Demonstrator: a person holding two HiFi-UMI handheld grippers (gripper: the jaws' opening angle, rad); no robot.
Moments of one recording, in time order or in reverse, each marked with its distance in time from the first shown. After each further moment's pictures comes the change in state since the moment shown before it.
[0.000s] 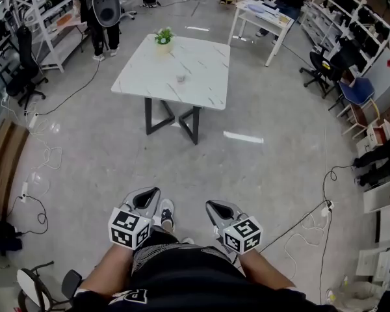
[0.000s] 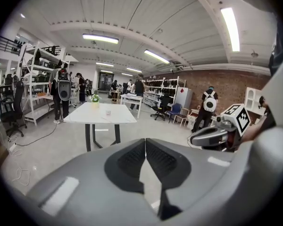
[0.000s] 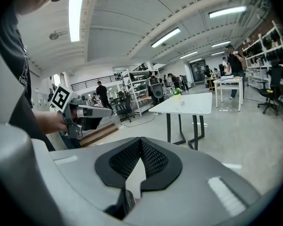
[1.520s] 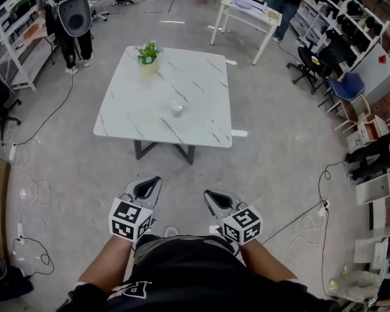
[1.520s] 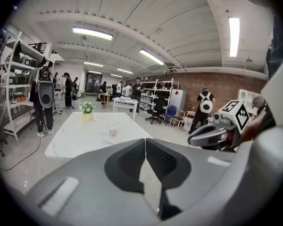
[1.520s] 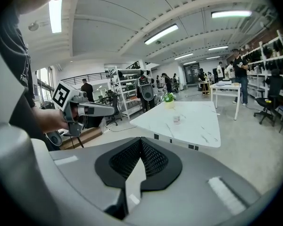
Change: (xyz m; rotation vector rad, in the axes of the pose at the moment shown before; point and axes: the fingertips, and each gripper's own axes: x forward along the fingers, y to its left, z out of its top) left arm 0.193 0.220 0.141 0.069 -0.022 -0.151; right arm 0.235 -0.127 0.161 -0.017 0.013 -0.124
